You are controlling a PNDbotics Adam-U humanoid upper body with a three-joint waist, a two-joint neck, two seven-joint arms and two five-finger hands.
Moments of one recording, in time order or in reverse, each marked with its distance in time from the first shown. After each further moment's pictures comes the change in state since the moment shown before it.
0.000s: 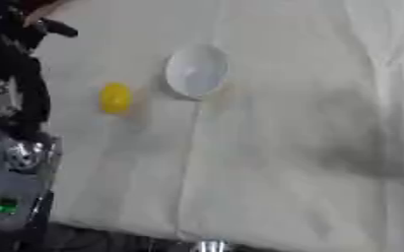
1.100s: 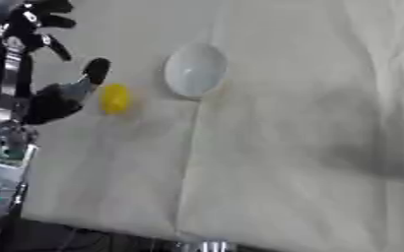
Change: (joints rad) left arm -0.044 0.266 0.042 0.105 -0.462 0.354 -0.135; right arm 0.001 0.000 -0.006 0.000 0.018 0.023 -0.022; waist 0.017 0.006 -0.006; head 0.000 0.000
